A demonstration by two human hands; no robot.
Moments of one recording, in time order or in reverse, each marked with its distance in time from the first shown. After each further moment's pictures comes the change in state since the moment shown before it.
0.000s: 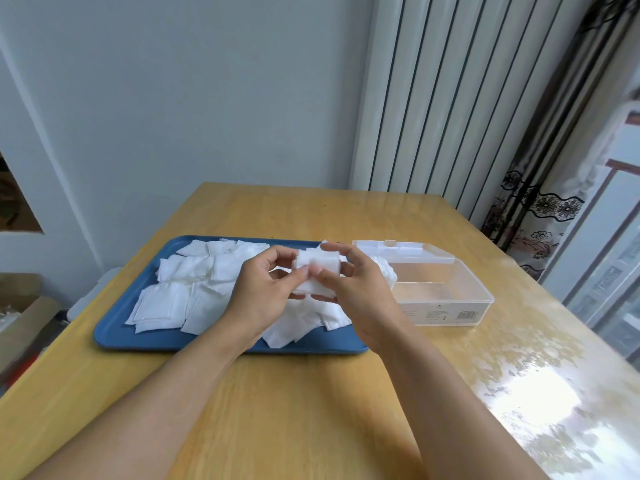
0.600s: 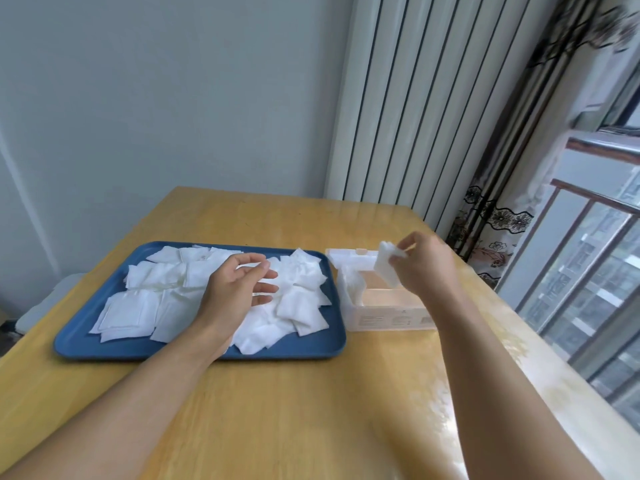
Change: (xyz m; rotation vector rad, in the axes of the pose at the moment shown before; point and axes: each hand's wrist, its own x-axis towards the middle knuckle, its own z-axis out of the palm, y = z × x) left_hand 0.004 -0.001 -0.003 -0.203 0.062 -0.162; right_hand 0.021 -0.055 -0.114 -1.054 0.519 -0.025
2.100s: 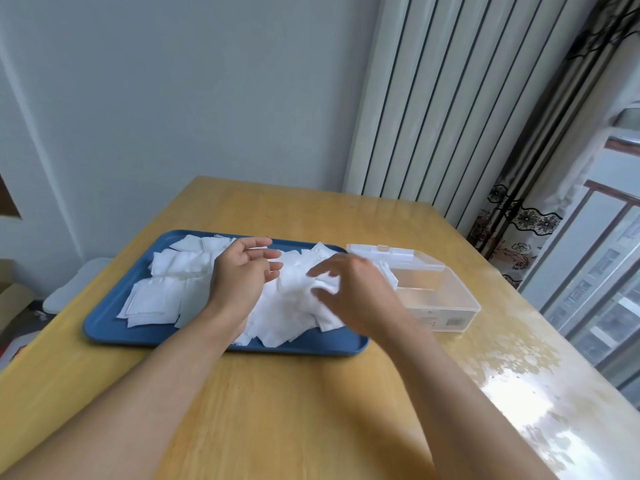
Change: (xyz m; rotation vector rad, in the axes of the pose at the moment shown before) left_hand 0.008 0.006 -0.013 0.050 0.169 0.027; right_hand -0.067 -0.060 0.061 -0.028 -0.318 -0.576
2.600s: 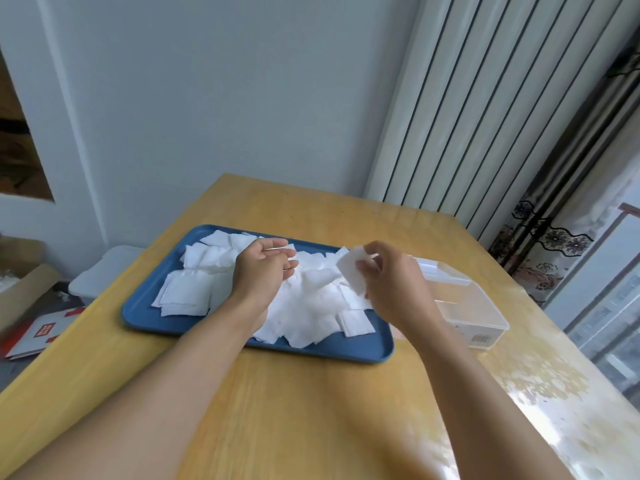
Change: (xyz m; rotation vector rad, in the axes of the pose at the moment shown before) left_hand 0.014 -0.002 -0.012 -0.090 0.048 -0.094; right_hand 0.015 -0.006 -0.003 0.160 0.157 0.232
